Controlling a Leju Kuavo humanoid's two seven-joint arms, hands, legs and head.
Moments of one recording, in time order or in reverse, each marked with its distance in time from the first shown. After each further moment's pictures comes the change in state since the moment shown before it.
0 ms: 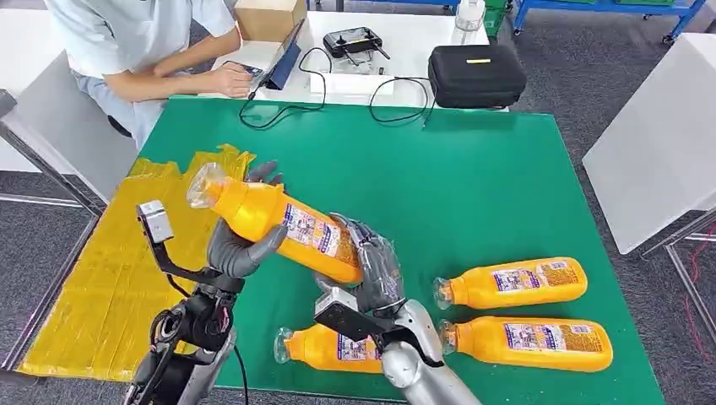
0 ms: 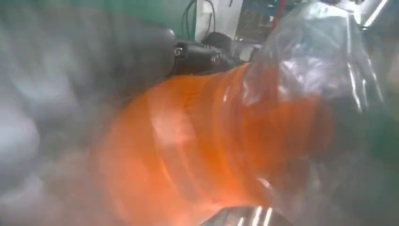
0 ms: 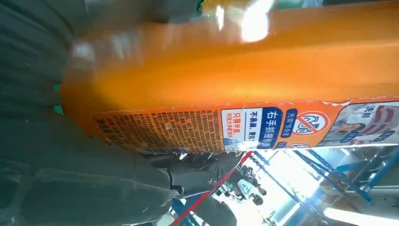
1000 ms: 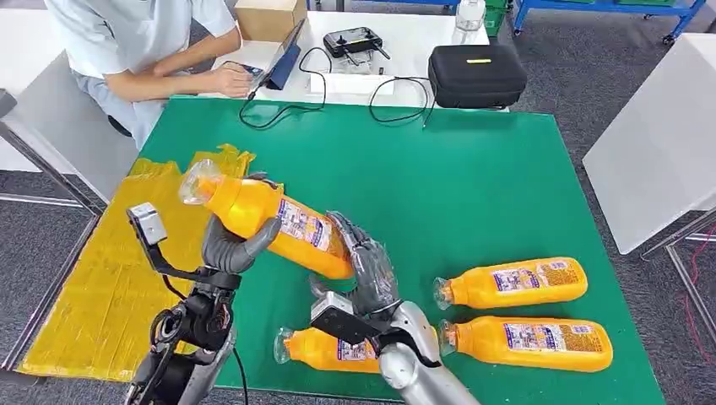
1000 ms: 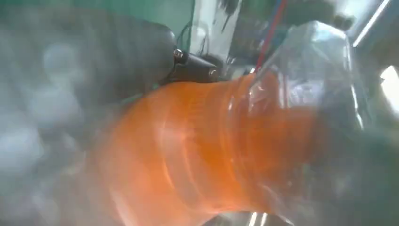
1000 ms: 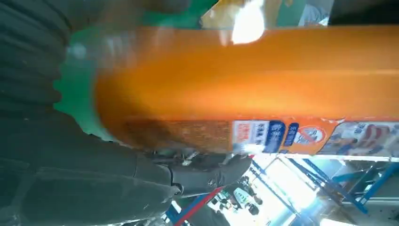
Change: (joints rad) left arm 0.000 -0.002 0.005 -0.005 -0.055 0.106 -0.072; right arm 0.005 -0.003 0.014 0.011 -0.017 -0.027 -0.016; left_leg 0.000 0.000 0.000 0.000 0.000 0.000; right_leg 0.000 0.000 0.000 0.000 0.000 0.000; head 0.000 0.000
